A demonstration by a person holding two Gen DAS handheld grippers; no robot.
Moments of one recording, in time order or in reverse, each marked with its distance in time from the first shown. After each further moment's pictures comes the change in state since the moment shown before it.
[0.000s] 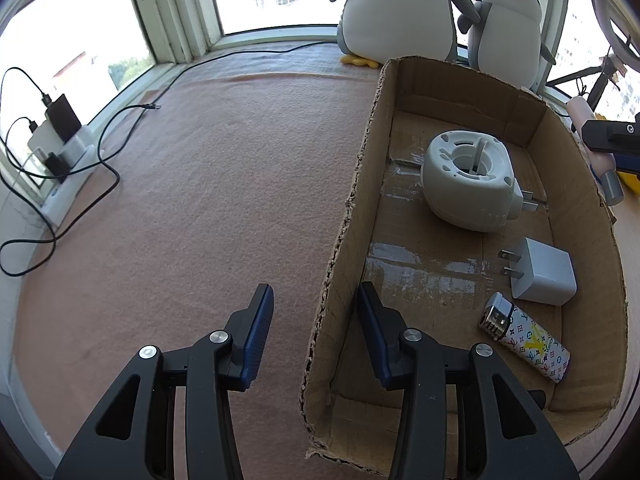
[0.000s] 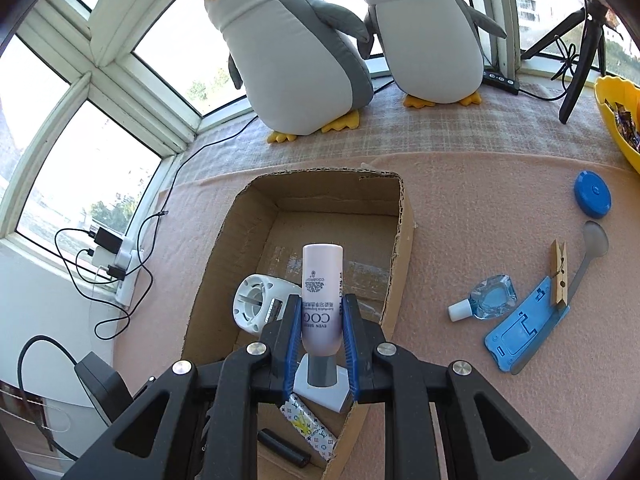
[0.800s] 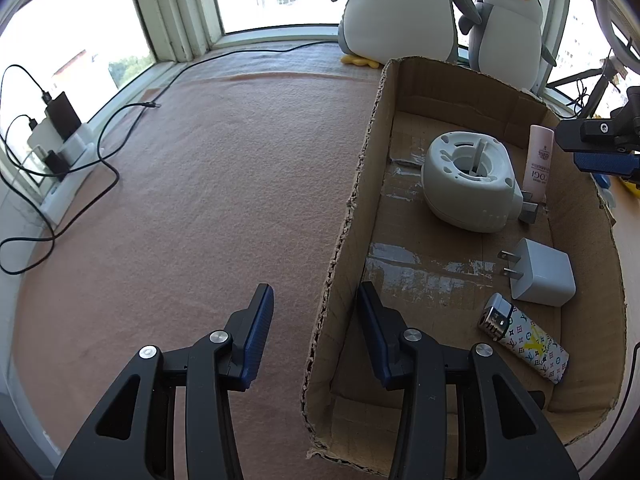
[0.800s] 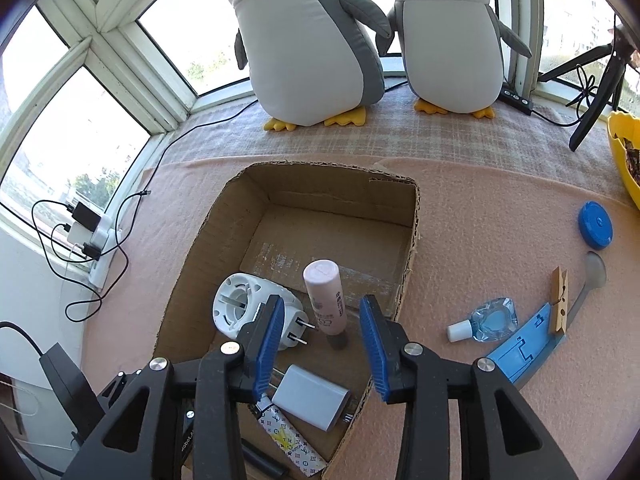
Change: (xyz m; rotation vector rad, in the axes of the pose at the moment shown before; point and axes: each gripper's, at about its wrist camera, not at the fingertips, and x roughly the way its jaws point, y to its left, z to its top) left arm 0.000 0.002 -0.001 -0.008 -0.002 -0.007; right arm 0.015 0.014 0.003 -0.097 0.012 -0.082
